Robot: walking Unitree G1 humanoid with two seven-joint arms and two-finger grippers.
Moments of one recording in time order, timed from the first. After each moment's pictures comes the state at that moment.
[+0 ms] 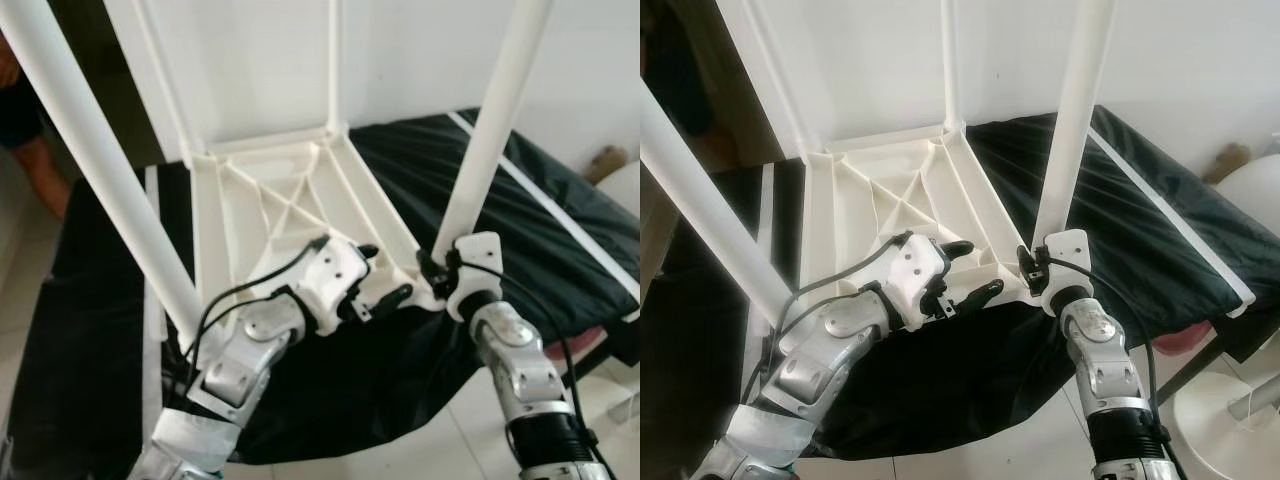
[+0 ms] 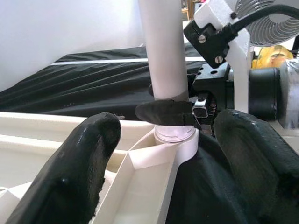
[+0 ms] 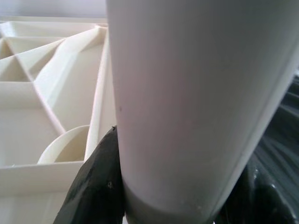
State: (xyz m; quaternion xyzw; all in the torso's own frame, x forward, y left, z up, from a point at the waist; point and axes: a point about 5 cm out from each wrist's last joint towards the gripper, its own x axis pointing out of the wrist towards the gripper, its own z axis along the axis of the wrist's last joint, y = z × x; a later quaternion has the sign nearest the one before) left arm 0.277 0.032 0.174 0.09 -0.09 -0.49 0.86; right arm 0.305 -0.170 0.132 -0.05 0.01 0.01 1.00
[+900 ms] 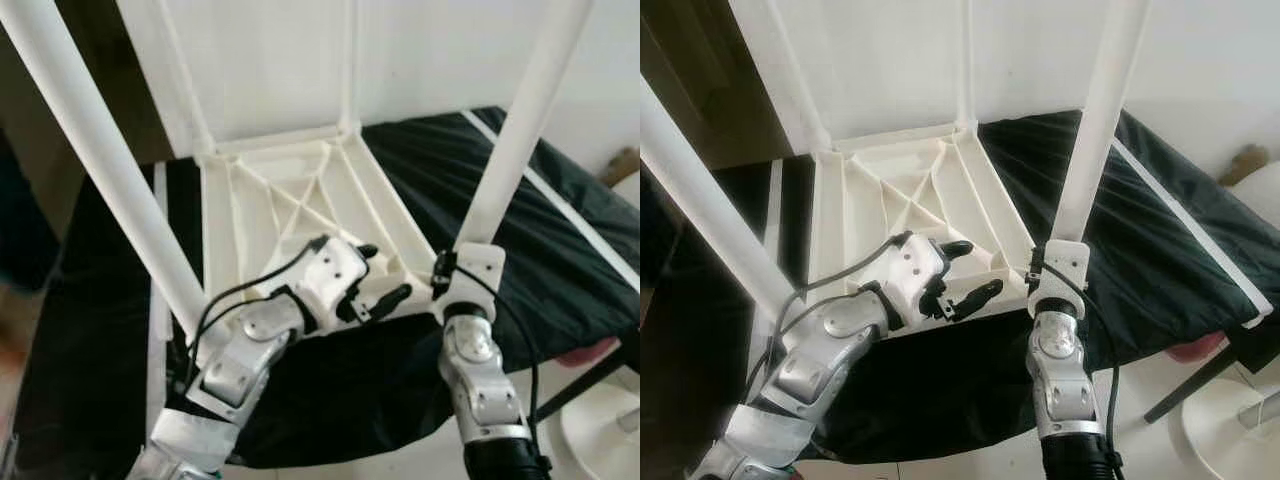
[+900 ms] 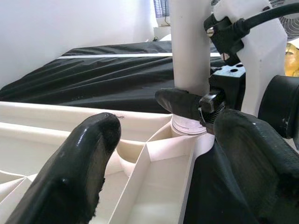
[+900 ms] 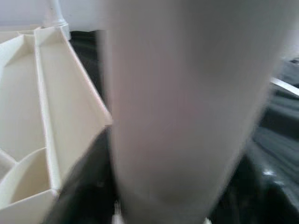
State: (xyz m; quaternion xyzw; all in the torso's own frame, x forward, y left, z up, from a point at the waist) left arm 0.277 0.033 0.174 0.09 -0.09 -0.49 0.86; right arm 0.287 -0.155 0.134 -0.01 -0.02 -0.17 0.99
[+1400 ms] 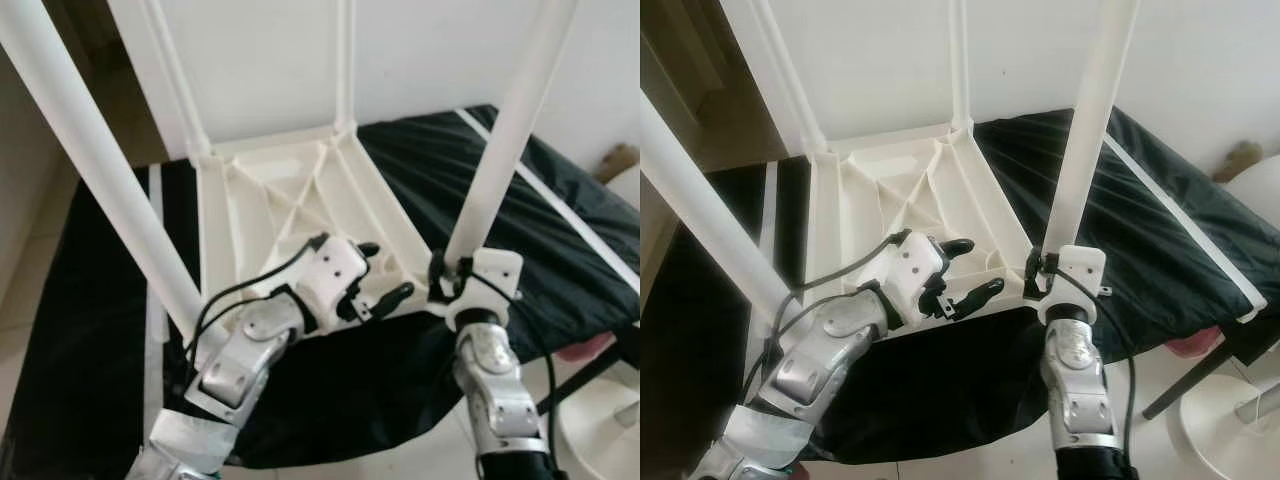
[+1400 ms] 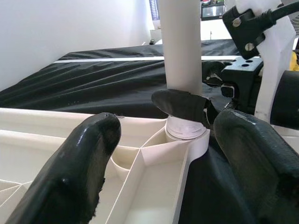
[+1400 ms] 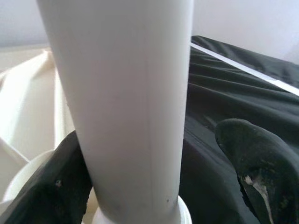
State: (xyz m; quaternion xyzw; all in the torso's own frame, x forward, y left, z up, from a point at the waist) left arm 0.275 0.034 0.177 0.09 -0.09 -0.49 0.86; right arm 0.280 -0.171 0.139 0.00 -0.05 -0.08 1.00
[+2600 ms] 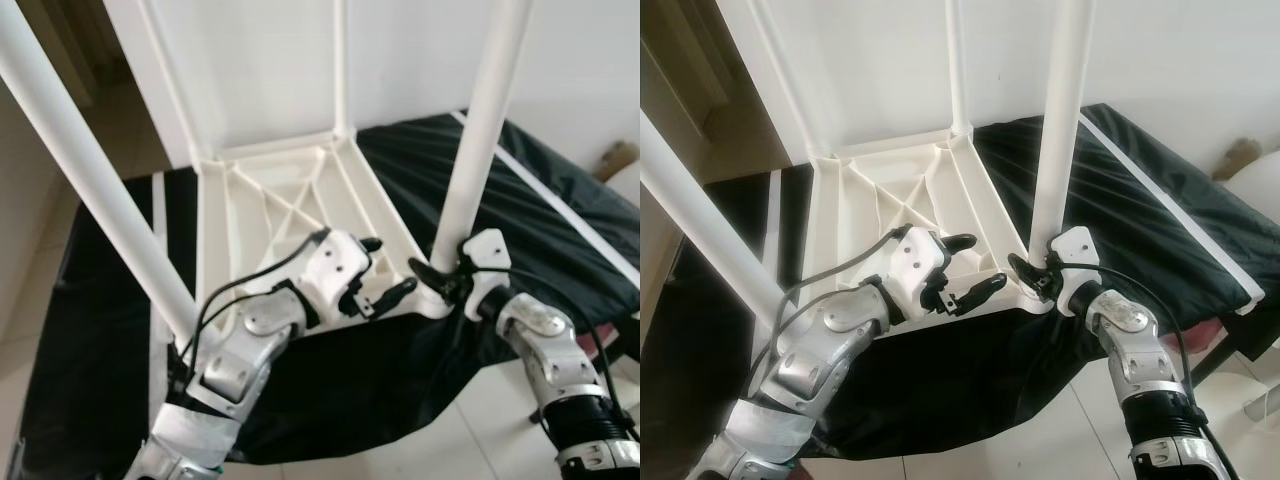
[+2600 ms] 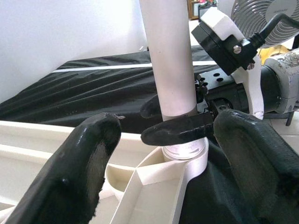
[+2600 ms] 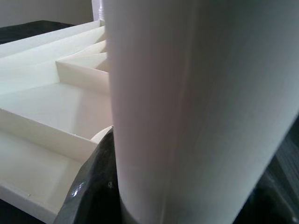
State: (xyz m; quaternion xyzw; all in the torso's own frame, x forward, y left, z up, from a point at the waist) left arm 0.277 0.033 0.183 0.09 -0.10 -0.49 0.86; right arm 0.312 -0.191 0.136 -0.11 -0.01 0.28 0.95
